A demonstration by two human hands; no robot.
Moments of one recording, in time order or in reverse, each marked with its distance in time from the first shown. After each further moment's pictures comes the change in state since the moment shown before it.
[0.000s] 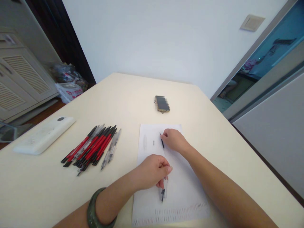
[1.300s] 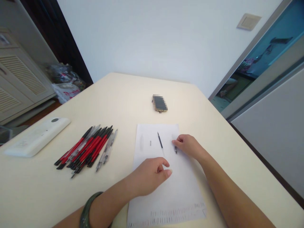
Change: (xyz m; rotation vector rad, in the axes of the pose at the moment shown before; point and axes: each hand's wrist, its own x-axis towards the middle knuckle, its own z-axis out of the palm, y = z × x) left_hand -0.007 0.004 0.005 0.337 0.122 0.096; right_hand -0.028 0.061 -0.014 0.113 -0.048 0.146
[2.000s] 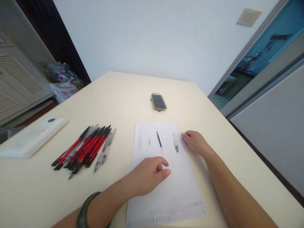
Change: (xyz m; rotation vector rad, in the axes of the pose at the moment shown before) left_hand 0.002 -0.001 0.001 0.000 -0.005 0.000; right_hand 0.009 0.031 -0.008 -0.007 0.126 0.051
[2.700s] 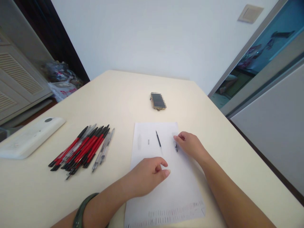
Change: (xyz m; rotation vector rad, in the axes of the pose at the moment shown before) left_hand 0.000 -0.001 -0.001 -0.009 -0.035 -0.021; right_hand -0.017 -0.022 0.009 -0.016 0.024 -0.040
